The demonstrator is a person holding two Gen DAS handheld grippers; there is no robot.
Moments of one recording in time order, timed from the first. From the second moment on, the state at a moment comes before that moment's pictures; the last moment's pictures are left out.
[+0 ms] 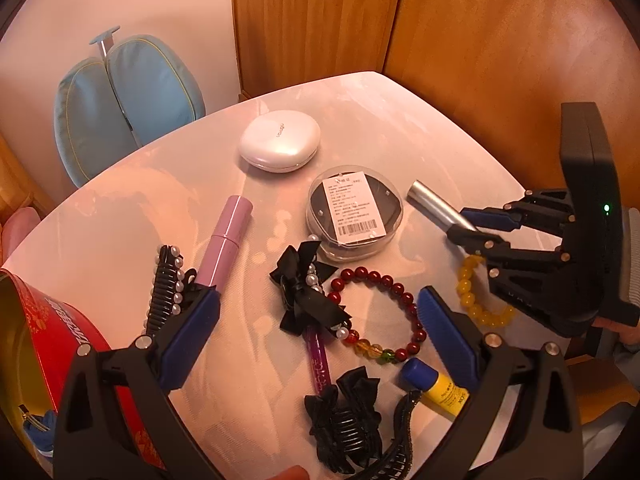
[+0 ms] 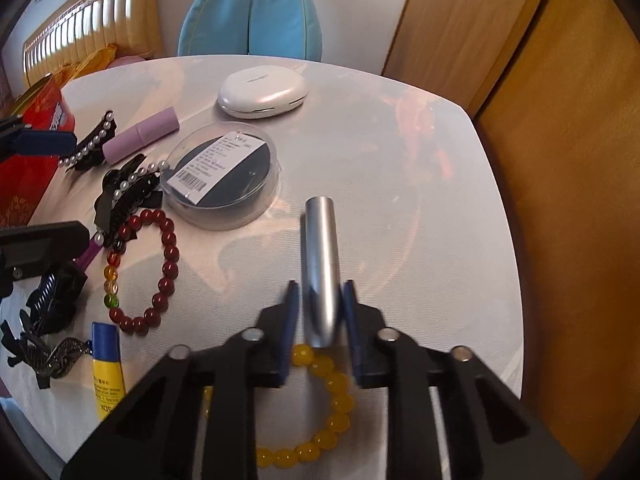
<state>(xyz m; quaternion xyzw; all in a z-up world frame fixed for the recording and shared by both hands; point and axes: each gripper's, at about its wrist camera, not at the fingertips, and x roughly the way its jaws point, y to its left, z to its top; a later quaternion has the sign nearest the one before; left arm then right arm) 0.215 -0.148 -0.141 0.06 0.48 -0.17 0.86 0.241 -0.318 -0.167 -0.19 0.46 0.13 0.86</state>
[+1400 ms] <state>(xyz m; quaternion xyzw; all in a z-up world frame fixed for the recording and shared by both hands) 0.102 0.203 -0.085 -0.06 0.45 0.13 0.88 0.180 0.031 -0.106 -0.24 0.39 0.39 0.80</state>
